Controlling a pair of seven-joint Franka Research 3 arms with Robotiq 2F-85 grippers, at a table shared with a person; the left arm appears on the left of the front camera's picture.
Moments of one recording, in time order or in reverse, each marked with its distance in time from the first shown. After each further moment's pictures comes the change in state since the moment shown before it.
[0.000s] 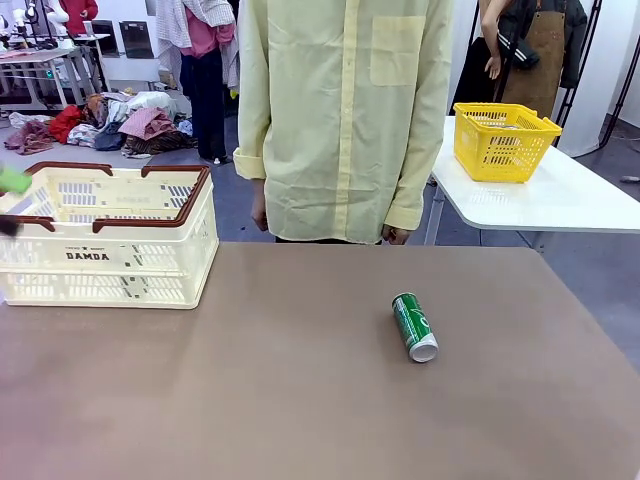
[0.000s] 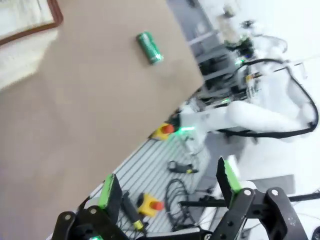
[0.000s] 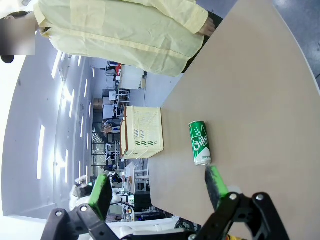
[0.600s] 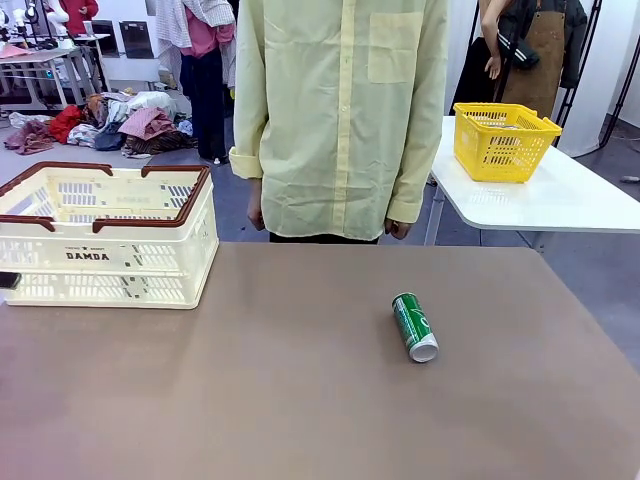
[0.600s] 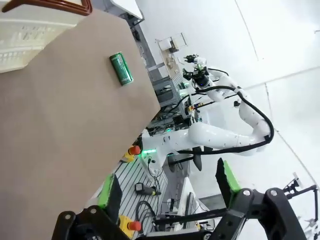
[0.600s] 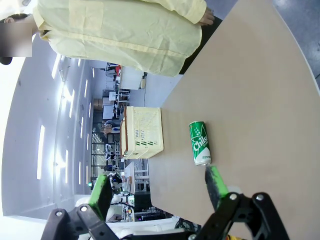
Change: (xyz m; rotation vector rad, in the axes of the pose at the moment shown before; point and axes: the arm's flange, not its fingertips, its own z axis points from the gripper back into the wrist) left arm -0.034 0.120 0.002 -0.286 -0.129 0.114; right arm 0.000 0.000 0.000 0.000 -0.001 0.000
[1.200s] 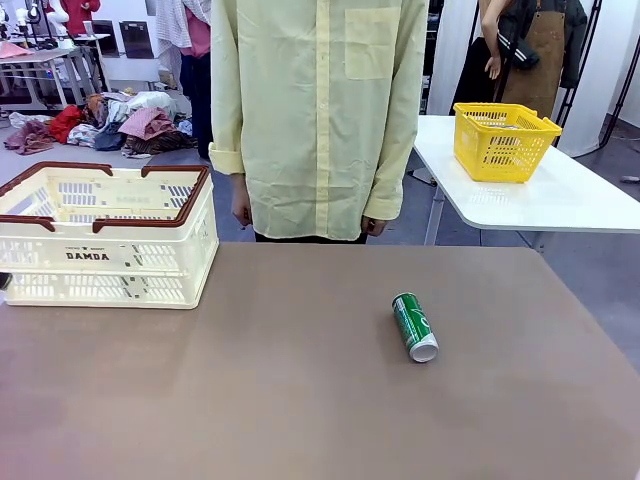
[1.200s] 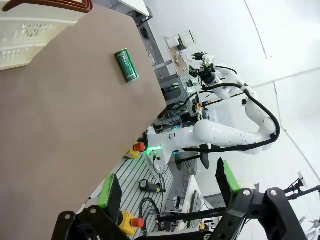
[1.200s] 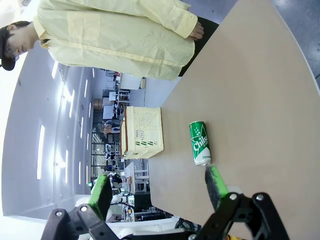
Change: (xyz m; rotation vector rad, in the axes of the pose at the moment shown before) left arm -0.005 -0.014 0.002 0.040 0.006 -0.010; right arm 0.000 0.000 0.000 0.000 0.000 0.000
